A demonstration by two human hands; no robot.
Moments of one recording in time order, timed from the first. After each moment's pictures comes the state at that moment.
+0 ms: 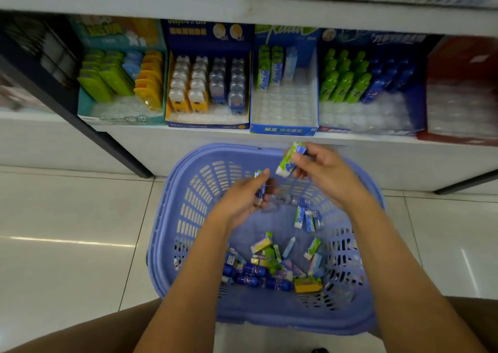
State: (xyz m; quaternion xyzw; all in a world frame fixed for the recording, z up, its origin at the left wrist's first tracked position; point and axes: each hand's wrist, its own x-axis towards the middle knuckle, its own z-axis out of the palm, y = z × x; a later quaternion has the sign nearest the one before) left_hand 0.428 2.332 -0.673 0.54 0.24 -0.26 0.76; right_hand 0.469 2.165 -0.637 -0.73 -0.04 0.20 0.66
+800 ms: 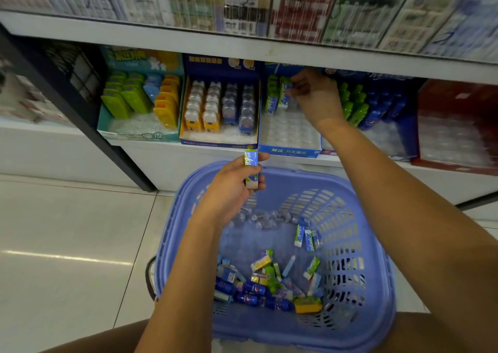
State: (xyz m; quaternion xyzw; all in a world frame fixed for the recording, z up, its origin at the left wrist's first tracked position) left_hand 0.435 2.364 -0.600 0.52 0.13 -0.13 0.83; right_hand 0.617 2.210 -0.584 -0.90 -0.14 -0.10 0.40
